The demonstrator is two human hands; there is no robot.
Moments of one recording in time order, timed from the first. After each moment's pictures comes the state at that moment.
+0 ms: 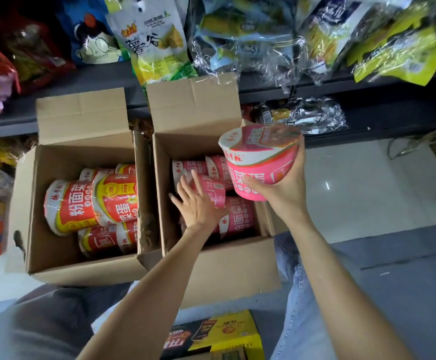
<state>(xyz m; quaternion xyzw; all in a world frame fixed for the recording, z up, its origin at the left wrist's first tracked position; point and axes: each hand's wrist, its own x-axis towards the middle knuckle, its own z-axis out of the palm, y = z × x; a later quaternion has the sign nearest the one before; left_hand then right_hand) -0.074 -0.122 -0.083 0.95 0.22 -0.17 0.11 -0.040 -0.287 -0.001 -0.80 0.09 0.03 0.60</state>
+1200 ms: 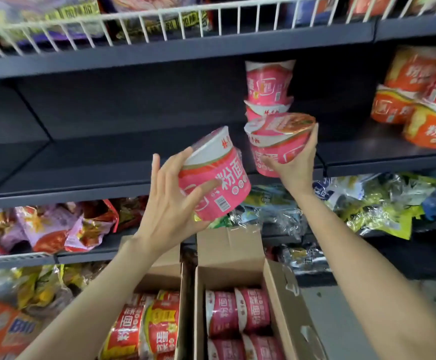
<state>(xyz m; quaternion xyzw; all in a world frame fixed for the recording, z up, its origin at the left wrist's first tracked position) 0.001 0.000 0.277 0.89 -0.22 0.41 0.02 0.153 -0.234 0.248 -0.78 -0.05 -0.21 0.59</state>
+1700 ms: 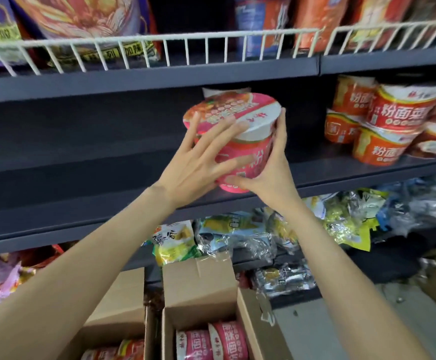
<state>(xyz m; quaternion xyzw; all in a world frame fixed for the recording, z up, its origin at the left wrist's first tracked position) 0.138 -0.071 0.342 0.78 -0.38 0.48 -0.13 0.140 -0.251 0.315 -0.78 -0.21 -0.21 0.56</state>
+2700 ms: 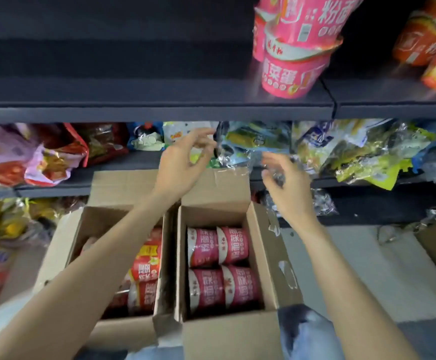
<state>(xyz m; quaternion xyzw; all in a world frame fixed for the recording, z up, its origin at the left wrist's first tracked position) 0.029 -0.023 0.193 0.88 -0.06 0.19 0.43 0.040 -0.241 0.169 -0.89 -0.14 -0.10 0.43</state>
